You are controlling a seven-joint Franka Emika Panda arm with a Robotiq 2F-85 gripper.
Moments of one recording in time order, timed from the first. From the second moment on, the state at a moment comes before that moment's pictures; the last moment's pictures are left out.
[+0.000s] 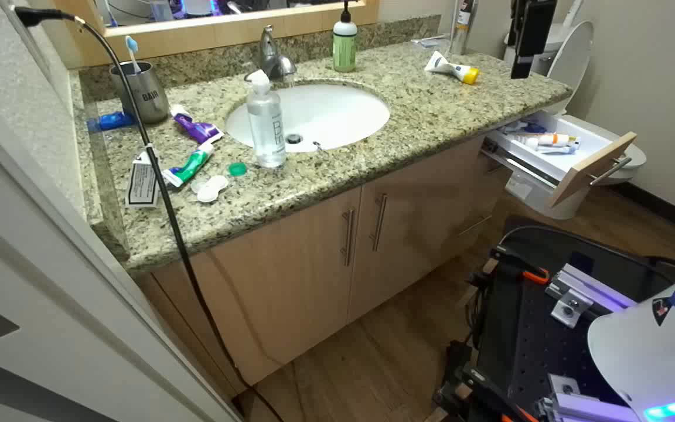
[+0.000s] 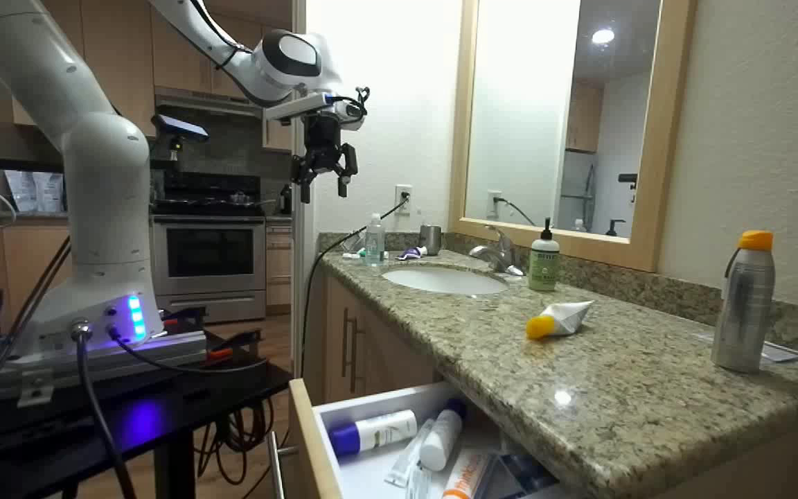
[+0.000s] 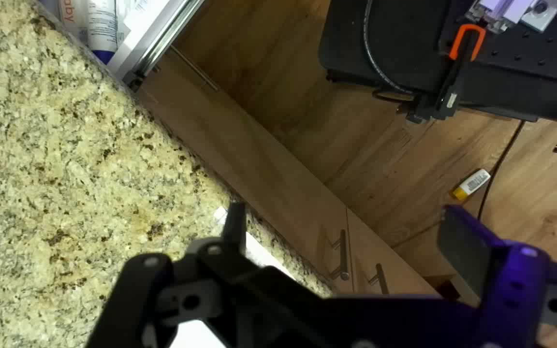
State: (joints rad) arm -0.19 -0.54 -0.28 -2.60 -0.46 2.00 -0.47
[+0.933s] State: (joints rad) arm -0.24 -0.10 -0.47 -2.04 -0.01 2.10 -0.39
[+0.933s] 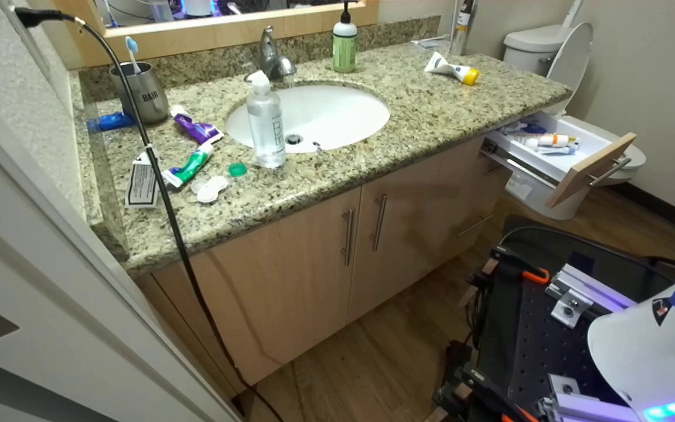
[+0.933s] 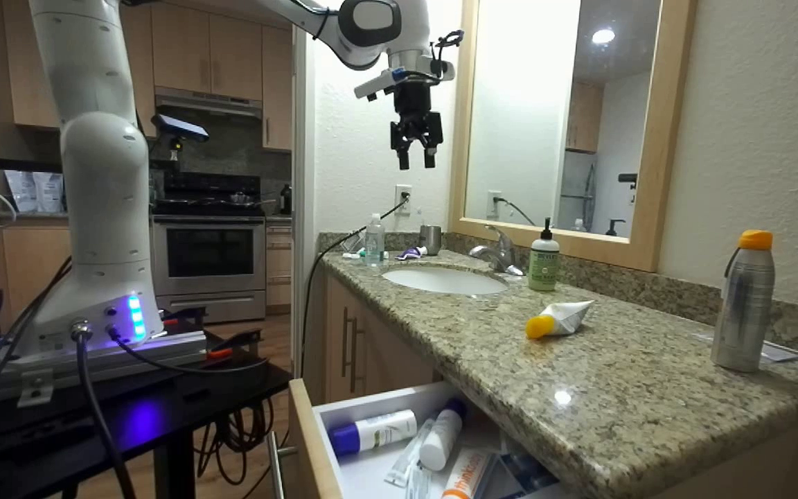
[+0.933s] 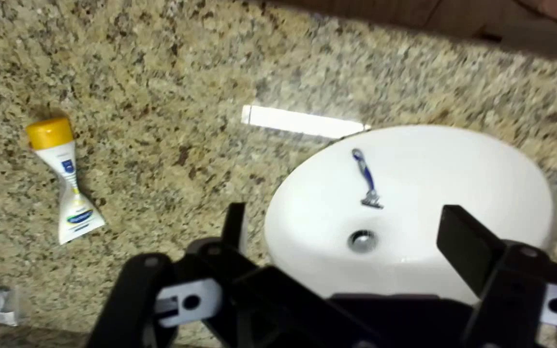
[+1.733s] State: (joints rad) arm -0.53 0.46 -0.47 -1.53 0.18 2.12 -0.63
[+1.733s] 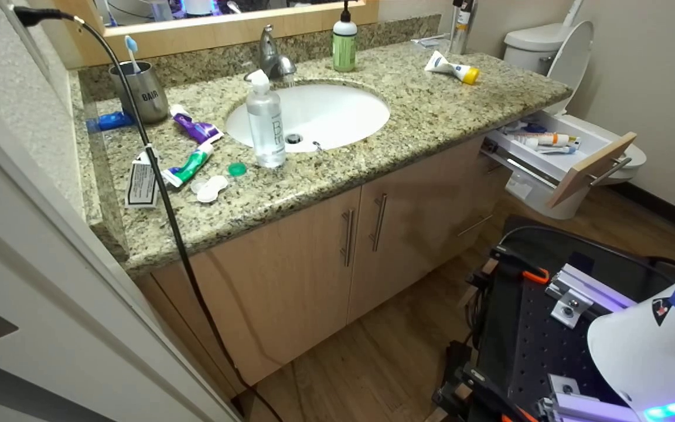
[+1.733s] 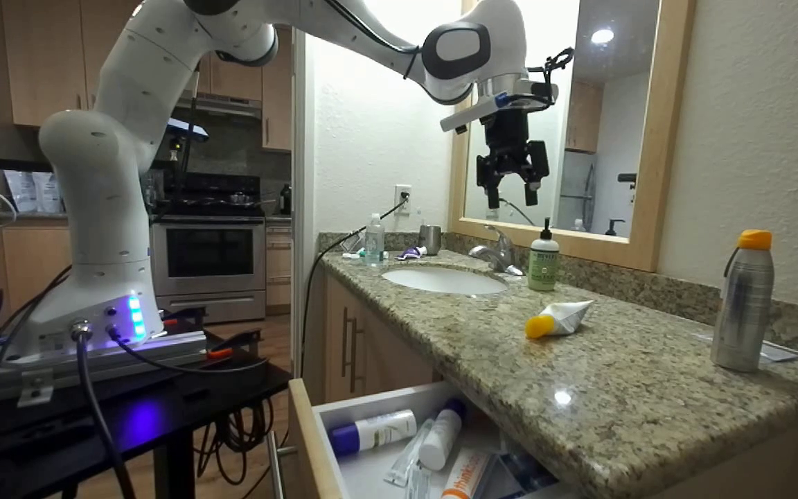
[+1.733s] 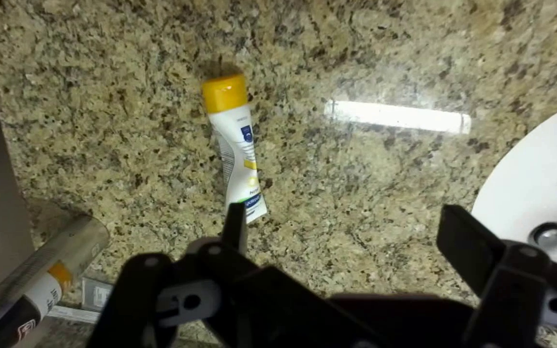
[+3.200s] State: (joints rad) arm -0.70 0.73 -0.32 -1.39 0.02 2.20 -0.34
